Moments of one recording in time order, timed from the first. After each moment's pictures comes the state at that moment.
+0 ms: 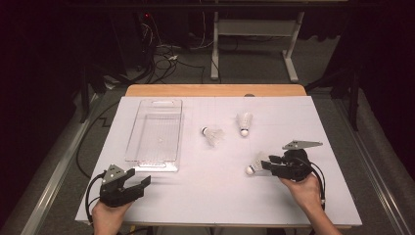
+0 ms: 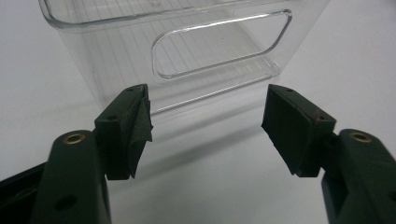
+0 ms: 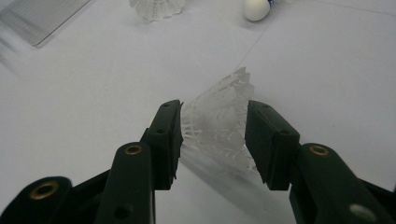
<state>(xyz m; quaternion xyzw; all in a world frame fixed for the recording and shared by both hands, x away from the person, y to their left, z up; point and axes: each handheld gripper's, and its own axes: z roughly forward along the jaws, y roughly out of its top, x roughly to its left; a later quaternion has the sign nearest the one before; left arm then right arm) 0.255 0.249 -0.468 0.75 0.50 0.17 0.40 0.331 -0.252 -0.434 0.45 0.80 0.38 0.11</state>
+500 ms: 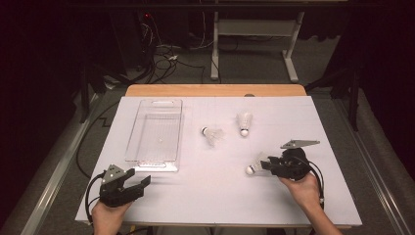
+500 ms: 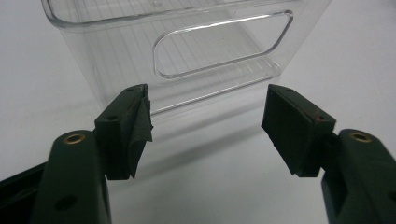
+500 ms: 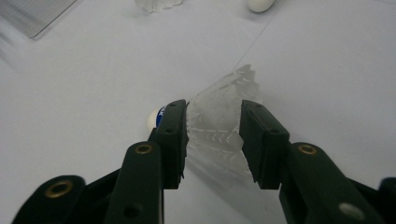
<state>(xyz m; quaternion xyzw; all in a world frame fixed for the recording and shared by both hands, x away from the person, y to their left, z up) 0.255 0.250 -0.468 0.75 0.50 0.17 0.40 0.335 -0.250 -0.437 0.45 0.81 0.37 0.10</state>
